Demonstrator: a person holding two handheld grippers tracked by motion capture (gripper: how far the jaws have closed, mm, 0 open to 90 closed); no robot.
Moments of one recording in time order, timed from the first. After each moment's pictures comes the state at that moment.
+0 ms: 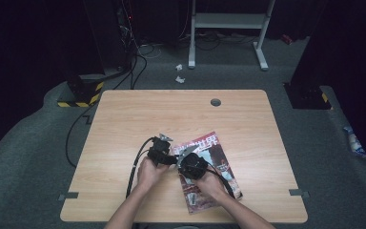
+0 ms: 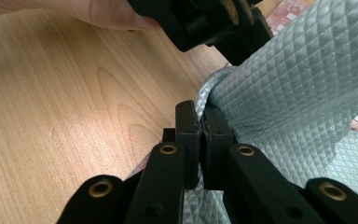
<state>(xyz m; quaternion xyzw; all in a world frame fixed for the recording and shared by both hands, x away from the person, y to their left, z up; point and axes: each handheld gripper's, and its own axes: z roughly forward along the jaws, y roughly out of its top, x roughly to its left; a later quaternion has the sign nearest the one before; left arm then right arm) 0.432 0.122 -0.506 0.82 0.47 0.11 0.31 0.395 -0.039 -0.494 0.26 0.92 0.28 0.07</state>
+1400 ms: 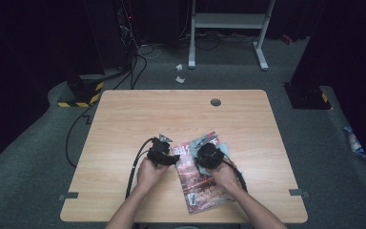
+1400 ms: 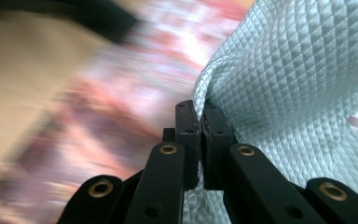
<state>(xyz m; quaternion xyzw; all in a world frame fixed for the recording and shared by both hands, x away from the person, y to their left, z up) 0.430 0.123 -0.508 0.82 0.47 0.11 0.32 0.433 -0.096 -0.493 0.33 0.90 0.27 0.10</state>
